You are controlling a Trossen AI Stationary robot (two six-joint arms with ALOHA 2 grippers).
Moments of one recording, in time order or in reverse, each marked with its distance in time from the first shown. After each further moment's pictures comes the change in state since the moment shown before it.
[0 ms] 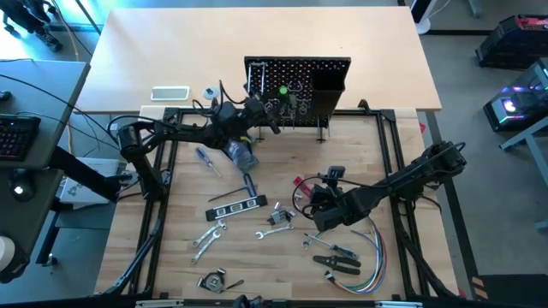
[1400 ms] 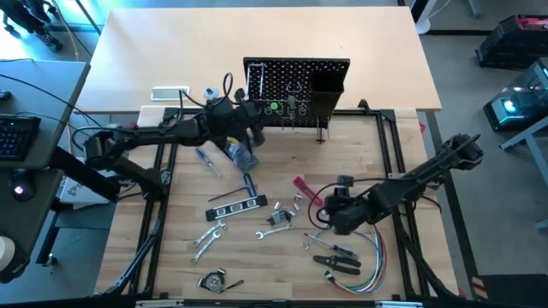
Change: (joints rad) left arm -0.039 -0.326 -0.001 -0.822 -0.009 0.000; right arm 0.092 -0.214 0.001 -0.099 -0.486 0.115
